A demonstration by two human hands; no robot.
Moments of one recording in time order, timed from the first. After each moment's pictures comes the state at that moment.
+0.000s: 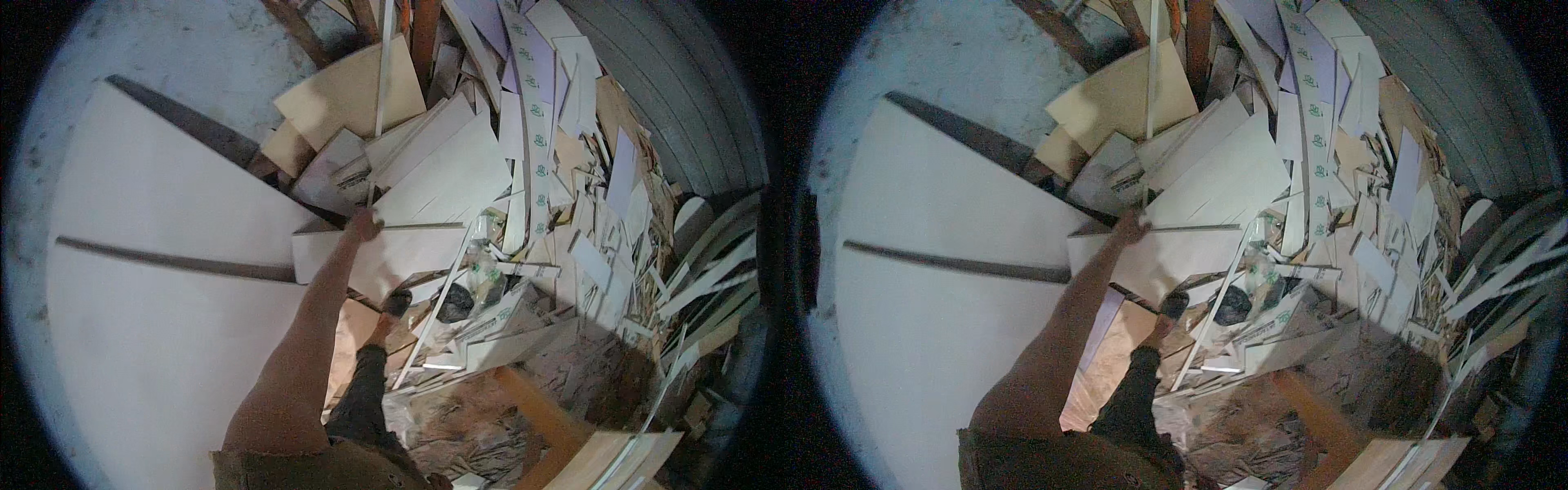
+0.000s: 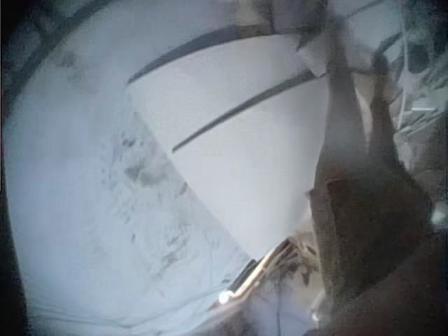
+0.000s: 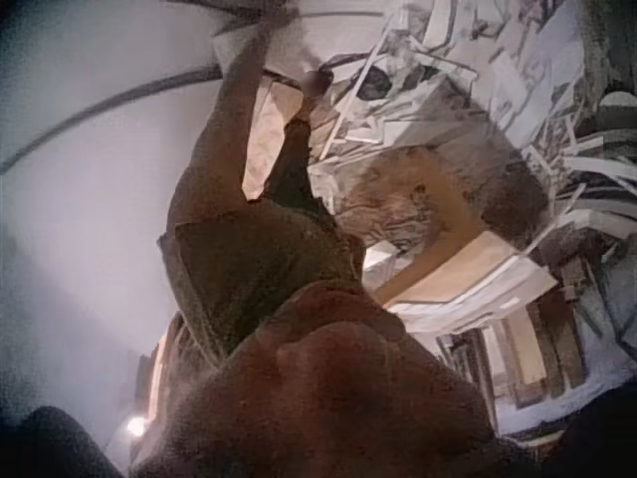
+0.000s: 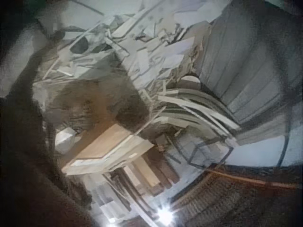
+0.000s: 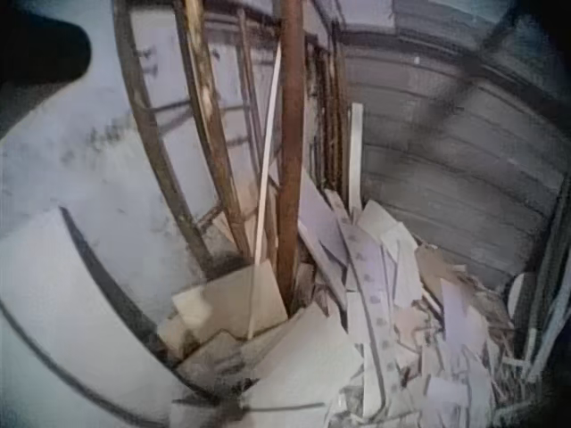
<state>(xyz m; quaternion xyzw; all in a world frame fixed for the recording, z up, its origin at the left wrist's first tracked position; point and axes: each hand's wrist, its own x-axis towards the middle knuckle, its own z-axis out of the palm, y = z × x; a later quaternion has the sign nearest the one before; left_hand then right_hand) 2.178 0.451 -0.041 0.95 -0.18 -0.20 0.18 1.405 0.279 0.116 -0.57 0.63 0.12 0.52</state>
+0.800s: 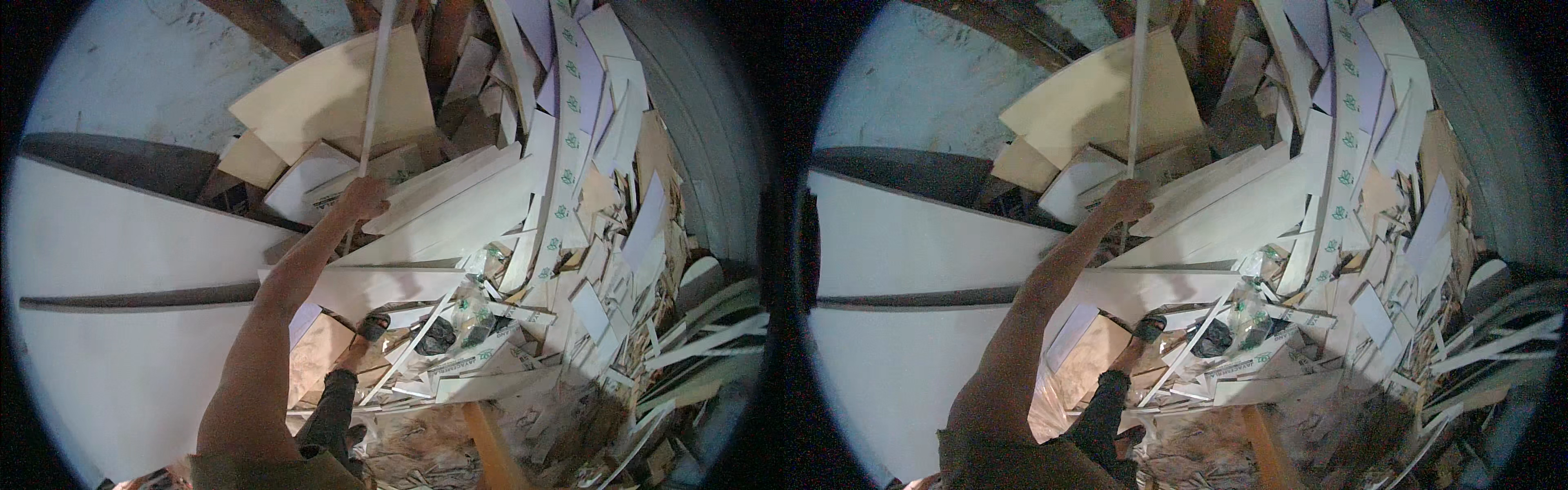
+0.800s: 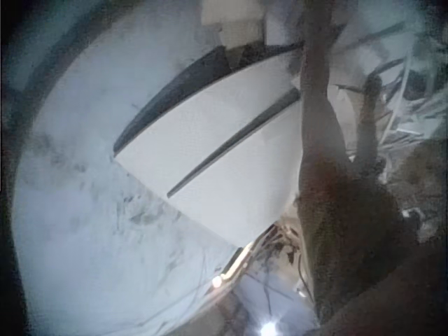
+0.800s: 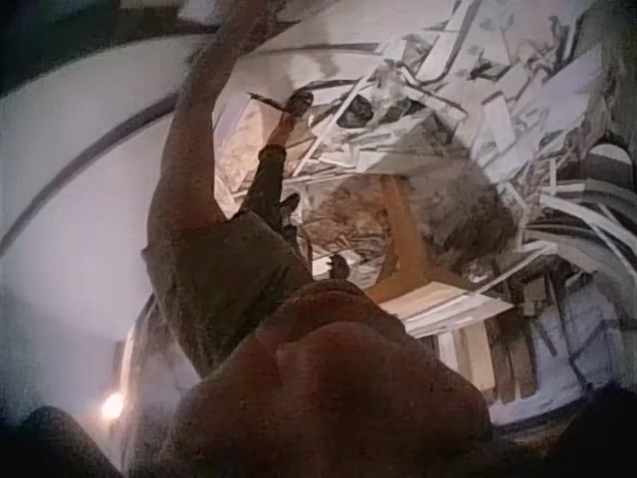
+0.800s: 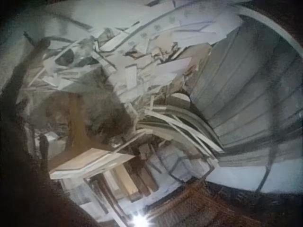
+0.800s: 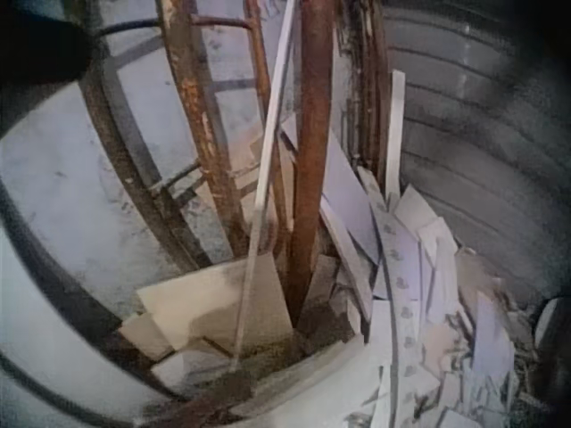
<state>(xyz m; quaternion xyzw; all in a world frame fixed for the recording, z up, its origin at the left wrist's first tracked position) 2.362 0.353 -0.025 0.93 -0.24 -0.27 0.07 1.541 0.148 0.107 -0.61 0.59 0.20 0.49</state>
